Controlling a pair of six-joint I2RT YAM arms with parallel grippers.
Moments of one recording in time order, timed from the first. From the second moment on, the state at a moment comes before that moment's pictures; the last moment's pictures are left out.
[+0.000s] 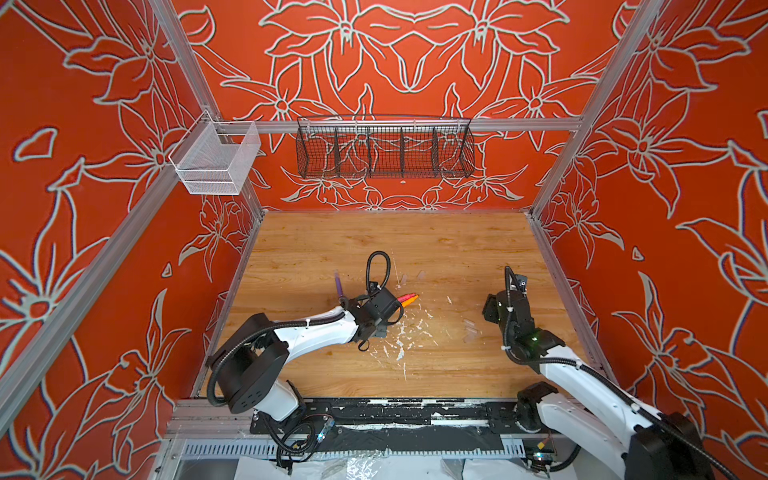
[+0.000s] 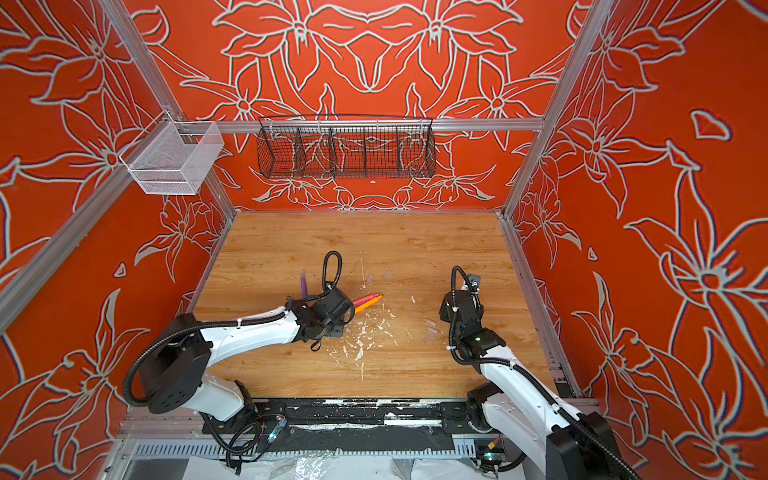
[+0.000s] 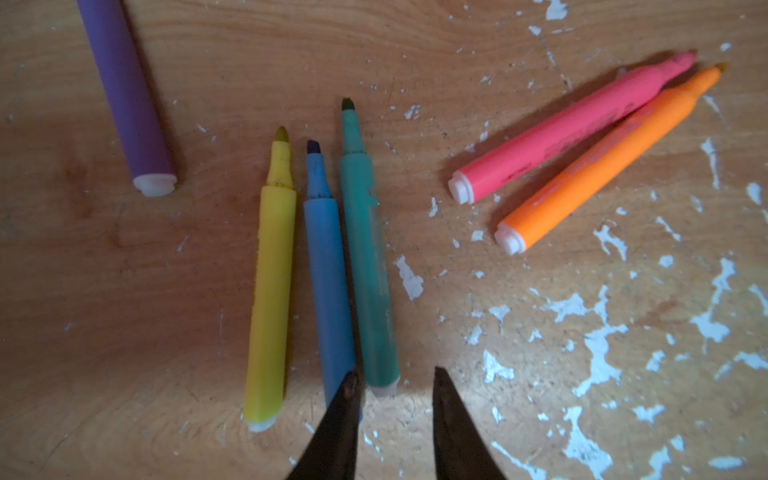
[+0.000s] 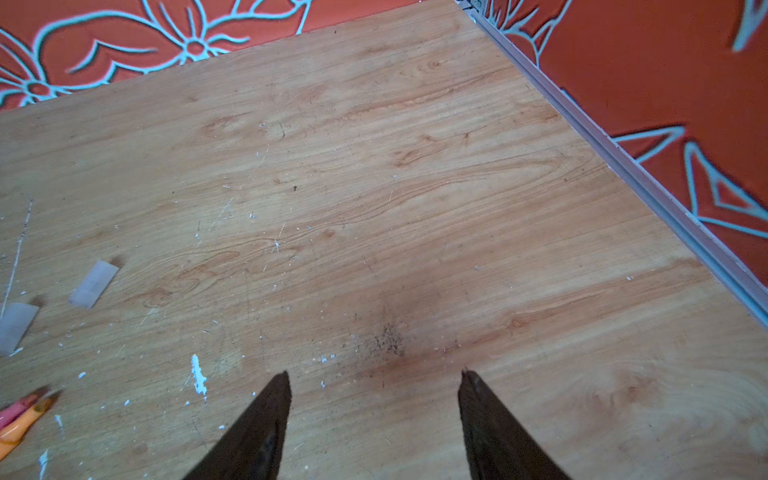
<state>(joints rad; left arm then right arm) -0.79 1.54 0.86 -0.52 -0.34 -0.71 0.34 0.90 0.38 -0.13 0.49 0.48</state>
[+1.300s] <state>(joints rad) -0.70 1.71 0.91 -0.38 -0.29 -0.68 0.34 0.91 0.39 -0.13 0.47 0.48</state>
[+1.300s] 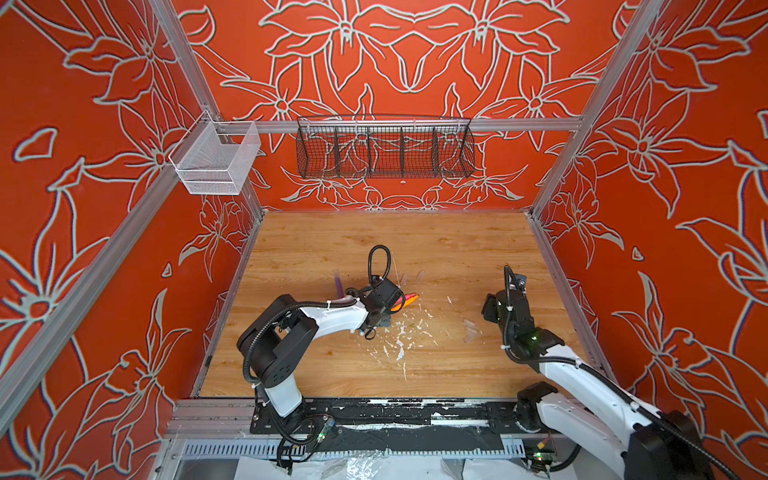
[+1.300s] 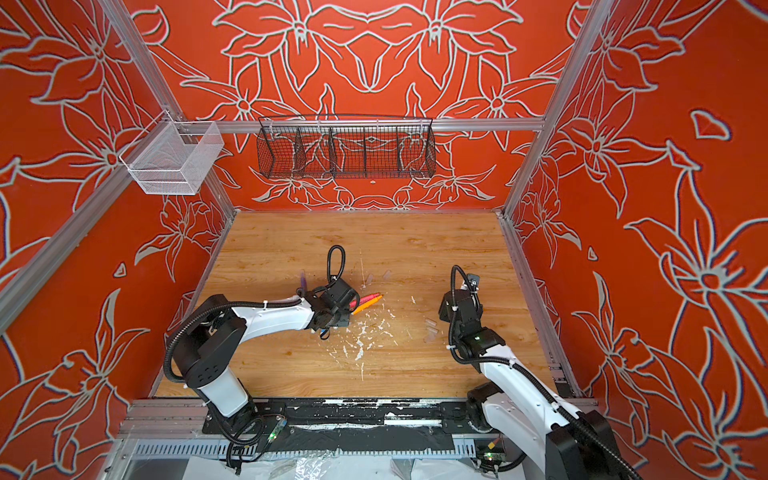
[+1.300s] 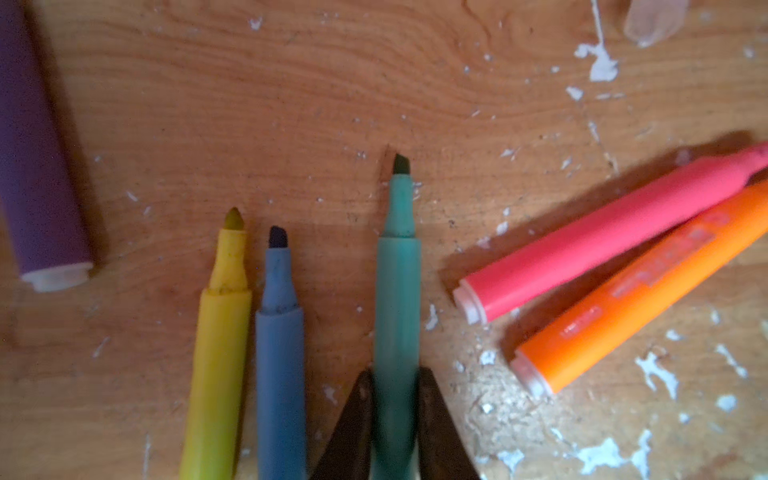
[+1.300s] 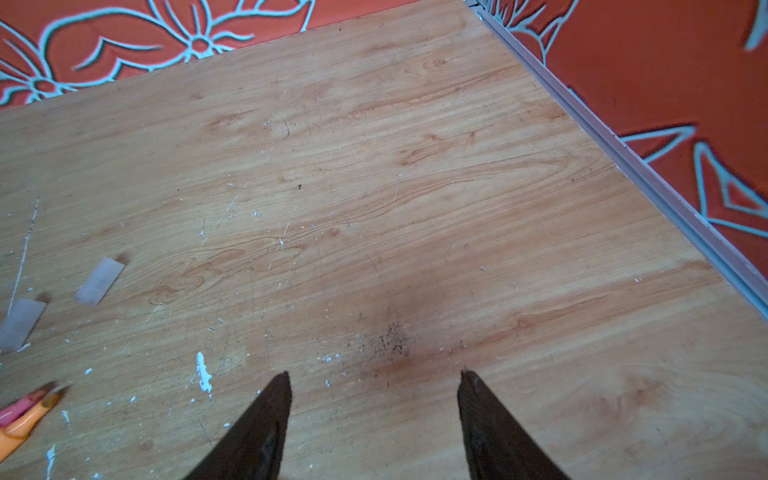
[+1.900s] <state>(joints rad) -0.67 1.45 0.97 -0.48 -0.20 -0.53 0.34 0.96 0.43 -0.18 0.48 0.50</state>
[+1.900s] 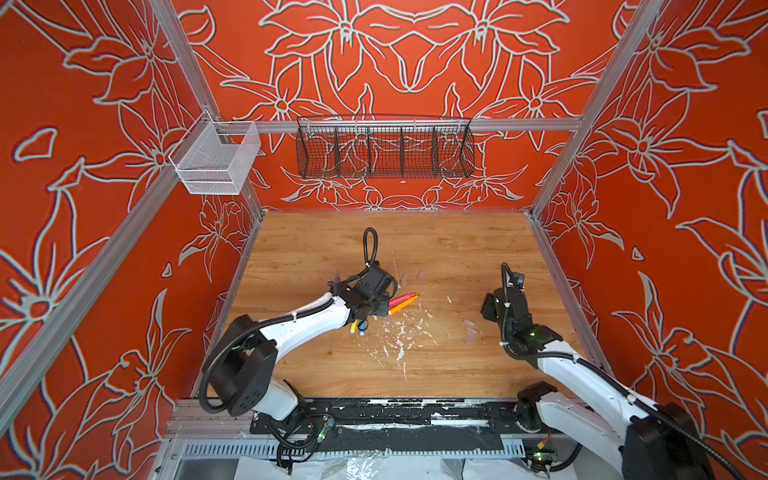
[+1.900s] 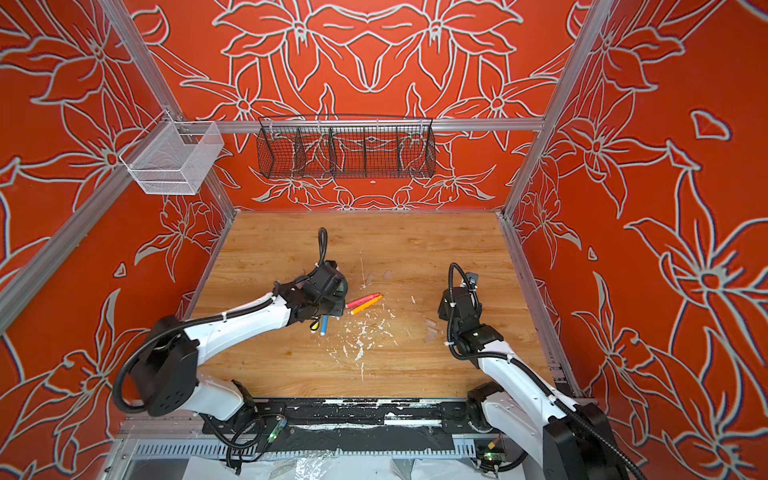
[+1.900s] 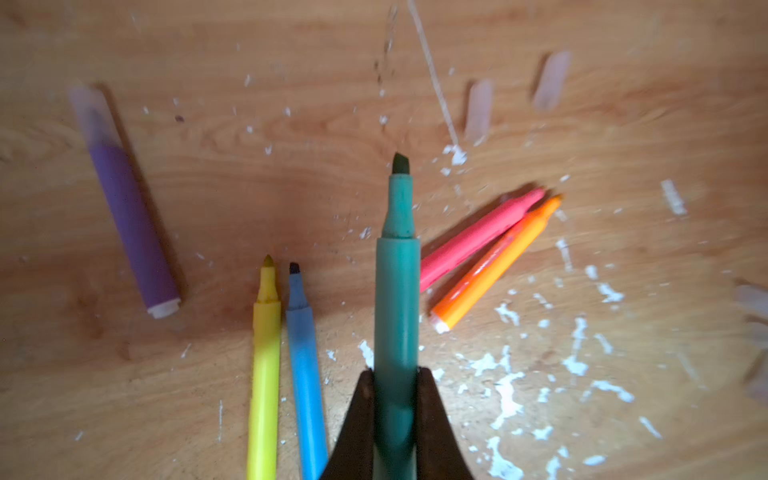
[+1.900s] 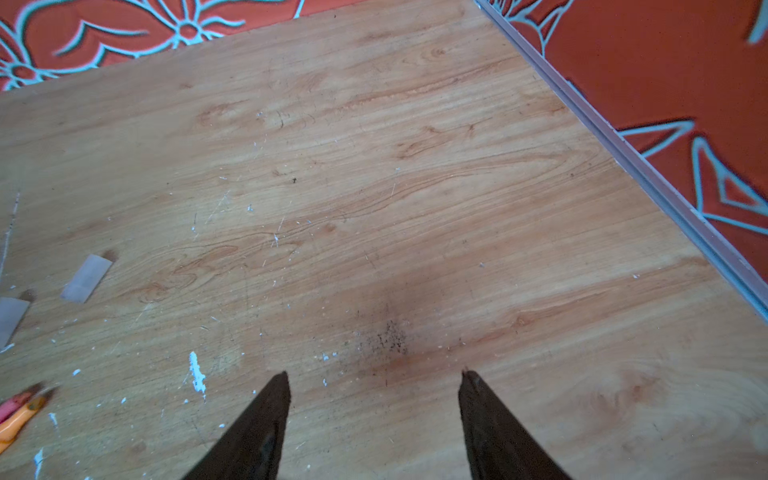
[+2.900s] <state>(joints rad) -0.59 1.09 0.99 -0.26 0.20 -0.29 0.66 0.99 0.65 0.10 -0.04 0.68</state>
